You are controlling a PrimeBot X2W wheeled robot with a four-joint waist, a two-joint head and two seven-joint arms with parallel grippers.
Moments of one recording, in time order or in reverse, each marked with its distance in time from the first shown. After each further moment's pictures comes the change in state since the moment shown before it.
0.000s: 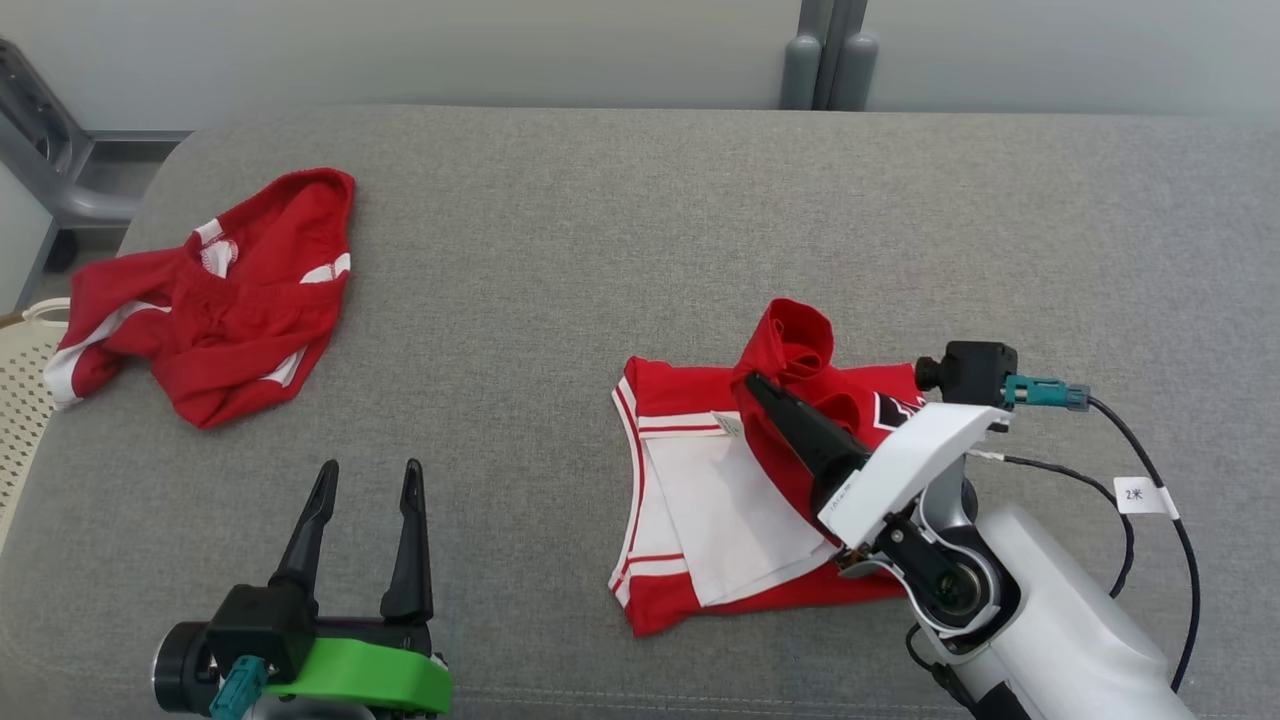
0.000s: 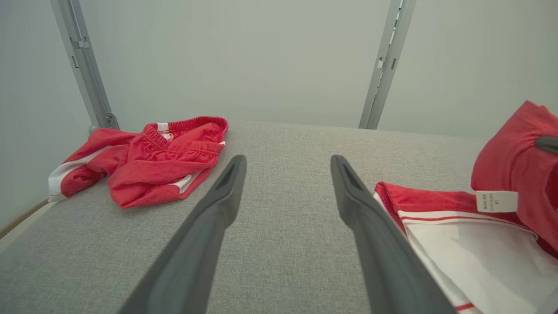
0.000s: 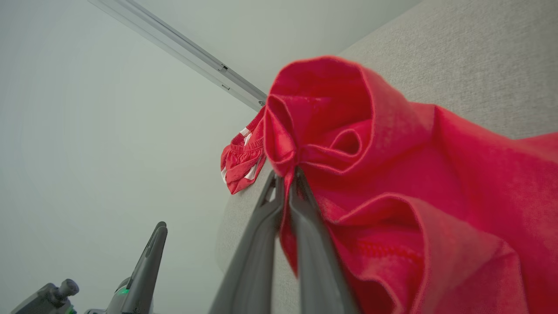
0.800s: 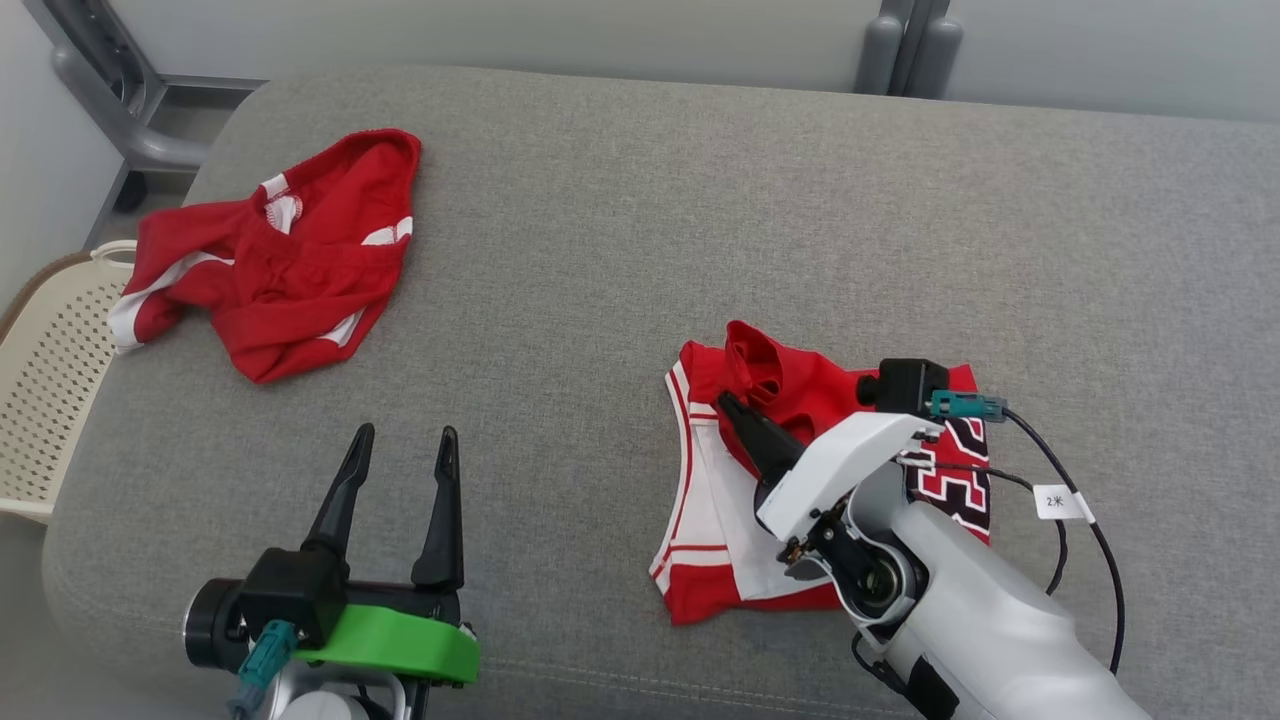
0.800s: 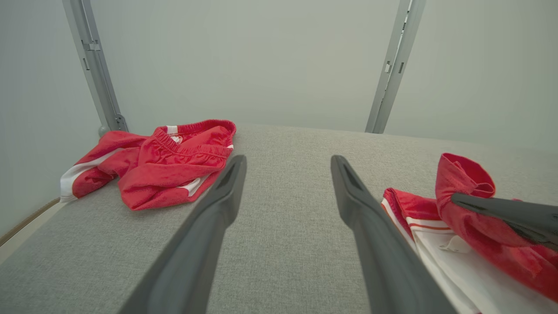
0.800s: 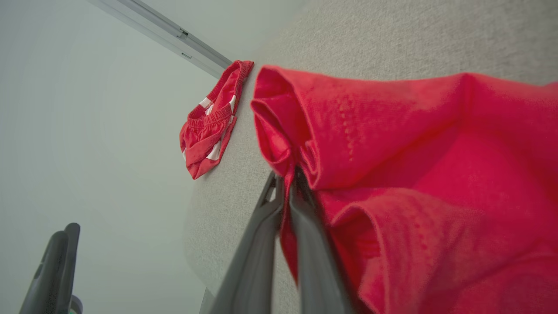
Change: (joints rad) left arm -0.065 0.000 -0.064 0.020 -0.011 0.001 0.000; right arm -0.166 0.111 0.145 0.414 0.020 0.000 -0.184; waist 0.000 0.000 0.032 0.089
